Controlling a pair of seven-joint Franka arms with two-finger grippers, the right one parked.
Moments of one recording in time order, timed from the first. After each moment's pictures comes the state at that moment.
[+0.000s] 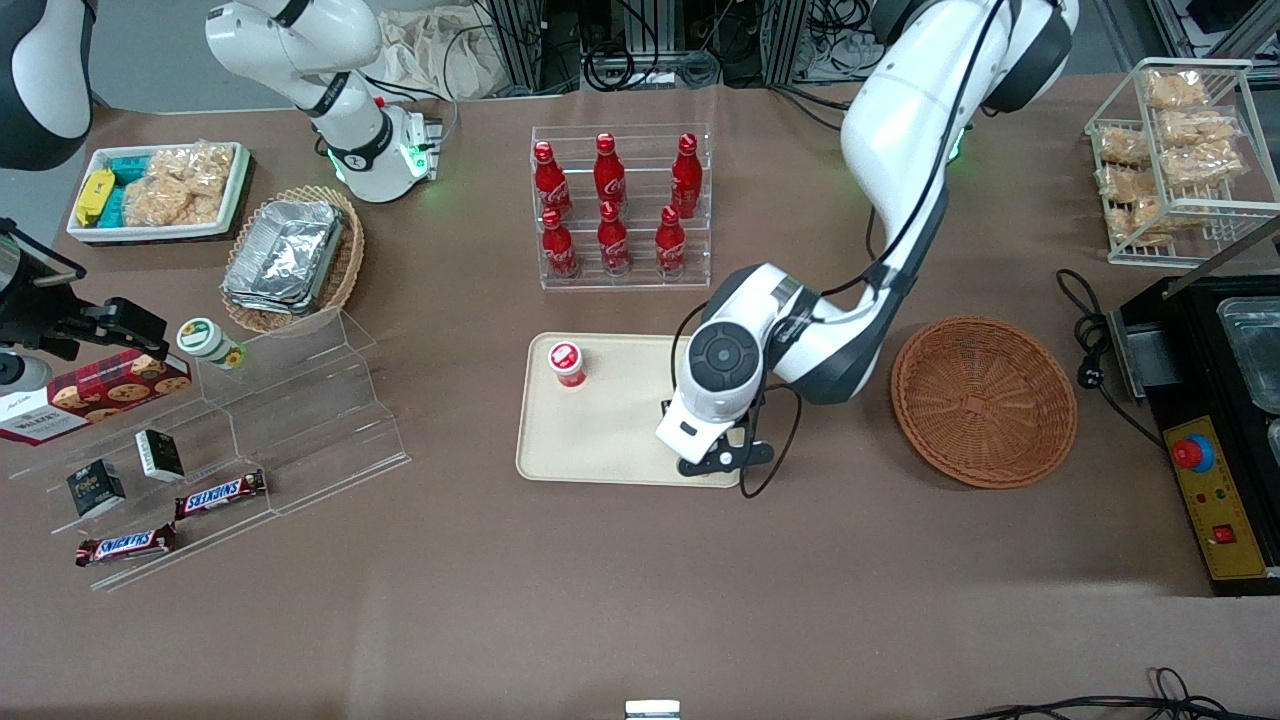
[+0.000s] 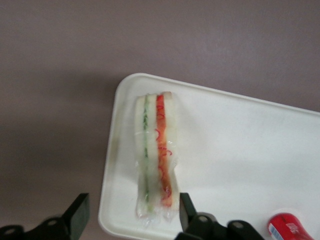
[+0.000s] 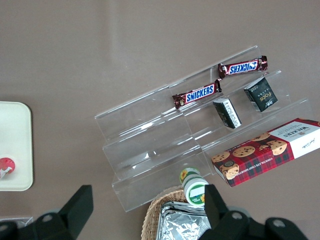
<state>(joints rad) -0.47 0.70 -0.20 -1.30 0.10 1.90 -0.84</state>
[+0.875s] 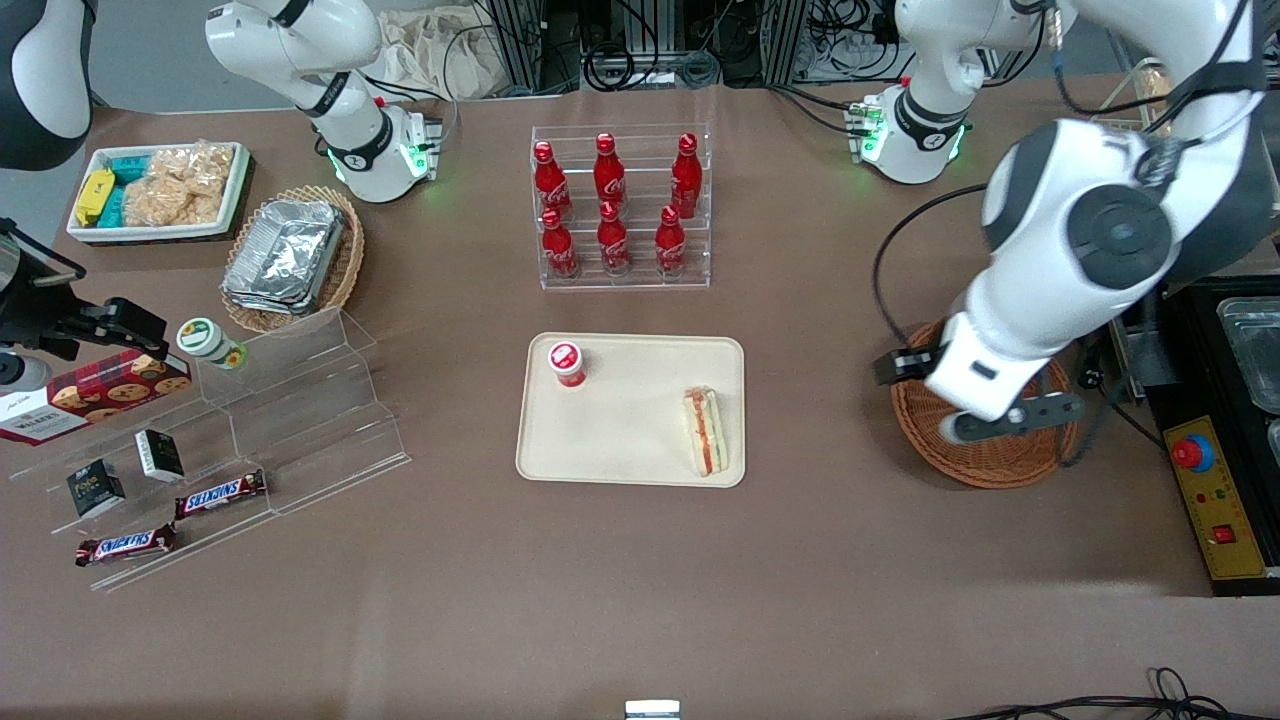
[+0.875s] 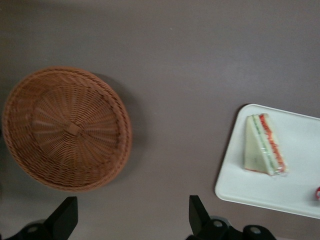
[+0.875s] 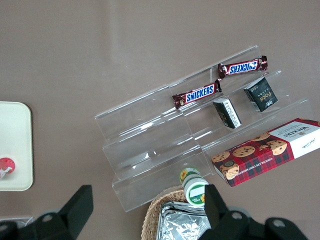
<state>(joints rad) -0.08 0.18 -0.20 -1.64 0.03 1.79 -0.43</state>
